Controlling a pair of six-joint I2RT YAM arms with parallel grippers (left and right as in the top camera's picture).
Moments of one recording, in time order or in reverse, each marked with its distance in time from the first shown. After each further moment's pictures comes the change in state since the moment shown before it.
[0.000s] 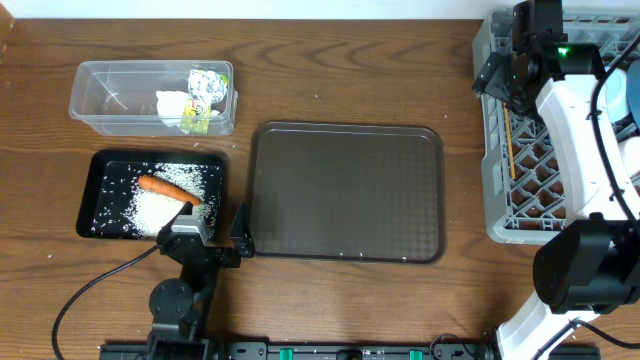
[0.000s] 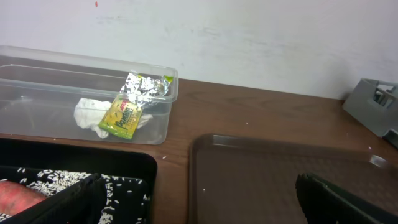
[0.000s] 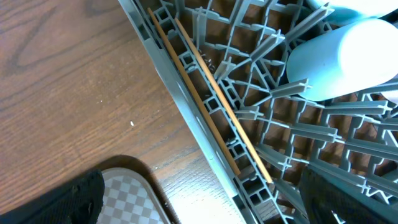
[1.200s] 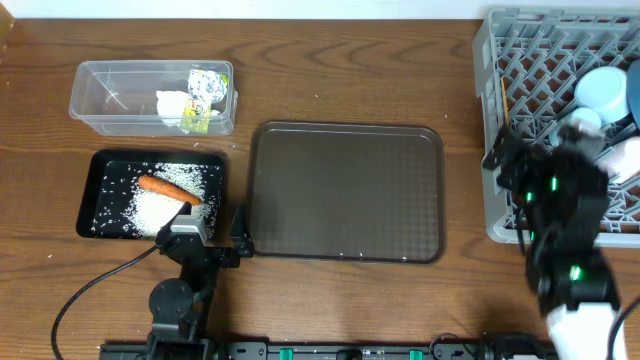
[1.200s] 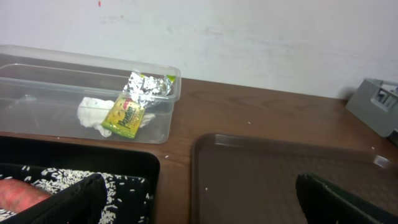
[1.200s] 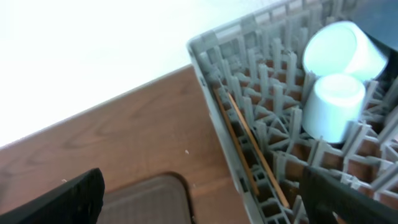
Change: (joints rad) left arm 0.000 0.000 0.005 -0.008 -0.011 0.000; right arm 0.000 -1.071 -1.139 0.867 -0.110 -0.124
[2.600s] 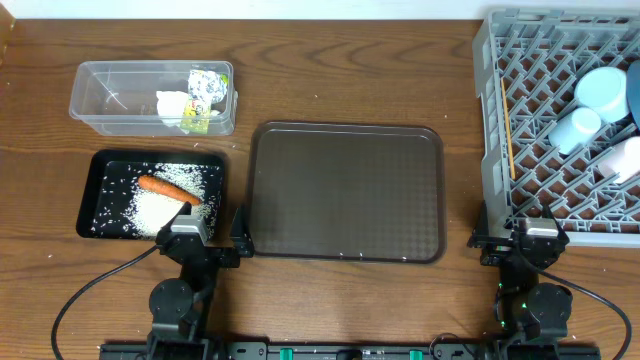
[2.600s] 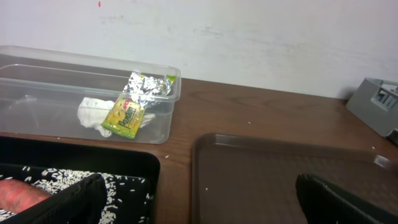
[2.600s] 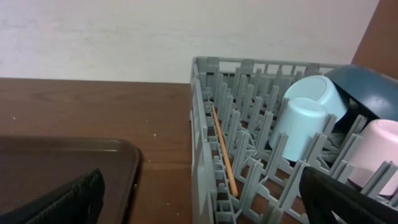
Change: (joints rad) left arm 0.000 0.000 0.000 0.000 0.000 0.003; right arm 0.000 -0.794 -0.637 0.127 -0.030 -0.458
